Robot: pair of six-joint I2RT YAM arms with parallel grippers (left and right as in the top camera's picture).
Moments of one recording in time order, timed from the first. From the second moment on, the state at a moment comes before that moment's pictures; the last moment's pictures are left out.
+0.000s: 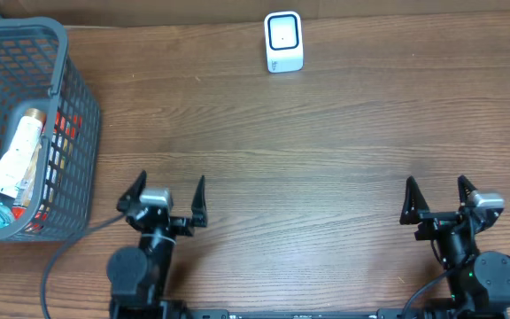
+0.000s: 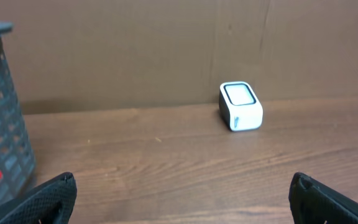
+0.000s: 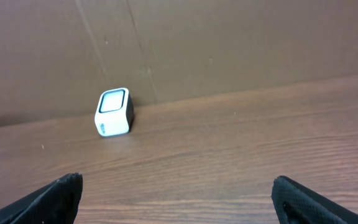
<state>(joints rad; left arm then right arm) -0.01 0.25 0.27 -0.10 0.09 0.00 0.04 0.08 0.22 -0.23 -0.06 0.20</state>
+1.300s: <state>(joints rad) 0.71 1.72 2.20 -1.17 0.07 -0.11 0.04 1.14 1.18 -1.00 -0.23 0.20</state>
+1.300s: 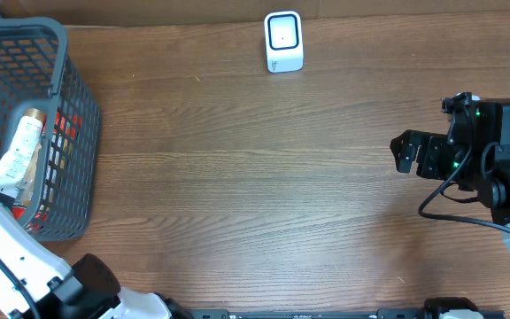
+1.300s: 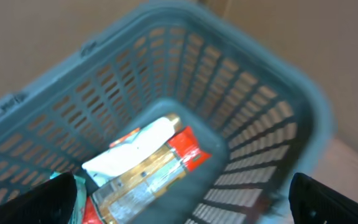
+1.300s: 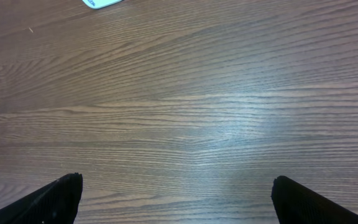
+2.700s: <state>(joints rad) 0.76 2.15 1.66 -0.75 0.03 0.50 0.04 1.19 1.18 -1.05 -0.24 0.20</state>
